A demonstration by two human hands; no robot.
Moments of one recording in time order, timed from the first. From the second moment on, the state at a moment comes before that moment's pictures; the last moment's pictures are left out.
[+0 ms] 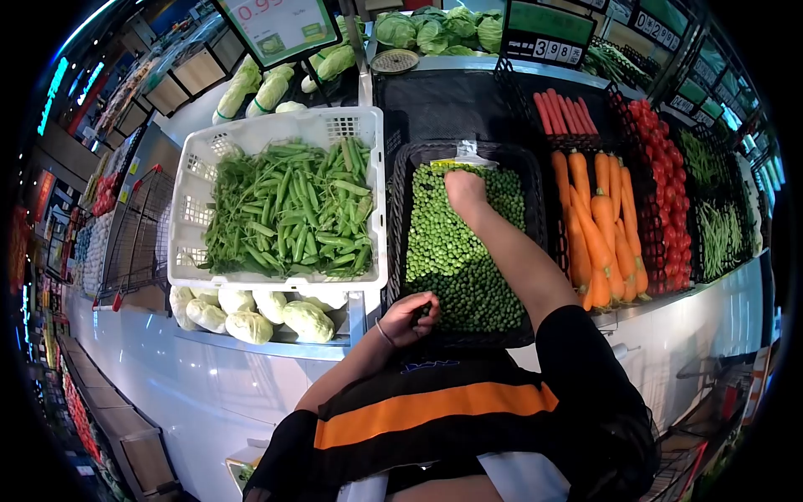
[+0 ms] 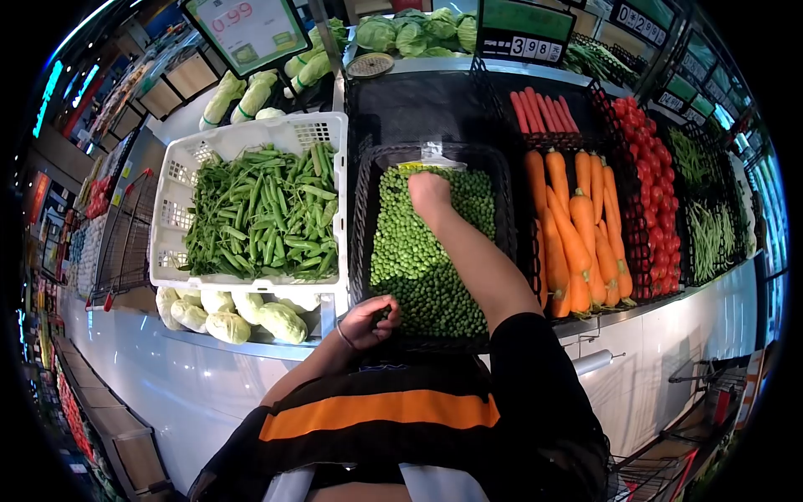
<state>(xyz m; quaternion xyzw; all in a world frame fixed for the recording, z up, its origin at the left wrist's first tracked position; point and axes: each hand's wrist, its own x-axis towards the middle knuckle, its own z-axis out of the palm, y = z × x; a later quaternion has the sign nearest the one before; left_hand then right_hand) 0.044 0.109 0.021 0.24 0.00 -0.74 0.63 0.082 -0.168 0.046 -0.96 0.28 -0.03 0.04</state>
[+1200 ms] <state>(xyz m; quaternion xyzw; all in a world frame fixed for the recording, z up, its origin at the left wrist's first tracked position) 0.030 0.086 -0.014 0.27 0.00 -0.70 0.66 0.124 -0.177 0.012 -0.98 0.18 -0.09 0.01</state>
